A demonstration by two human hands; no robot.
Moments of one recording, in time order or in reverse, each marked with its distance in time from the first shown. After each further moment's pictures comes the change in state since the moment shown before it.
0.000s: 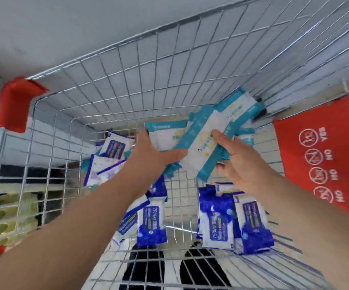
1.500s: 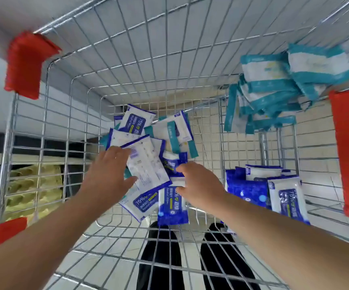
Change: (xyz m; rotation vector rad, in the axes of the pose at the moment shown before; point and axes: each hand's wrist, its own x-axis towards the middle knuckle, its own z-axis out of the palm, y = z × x) left_hand -0.012 -0.092 -0.116 1.401 0.064 0.015; right_hand 0.010 0.128 0.054 -1.521 -0.333 -0.246
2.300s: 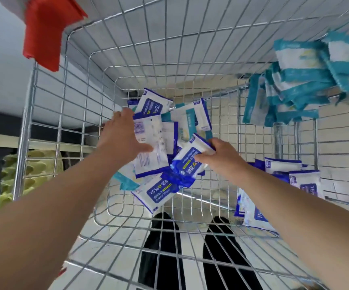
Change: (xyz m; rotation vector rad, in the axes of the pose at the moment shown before) left_hand 0.049 -0.023 -0.009 -0.231 0.059 -0.154; right_hand 0.038 0.010 0.000 0.635 0.076 0.294
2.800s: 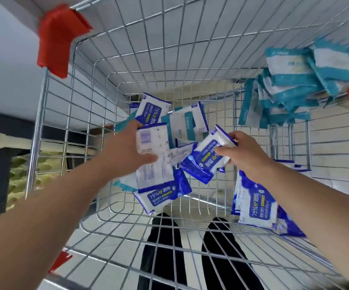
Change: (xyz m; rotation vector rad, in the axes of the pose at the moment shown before) left_hand -0.039 0.004 -0.013 -0.300 -0.166 0.099; right_hand -0.017 -0.001 -0.044 0.185 0.151 0.039
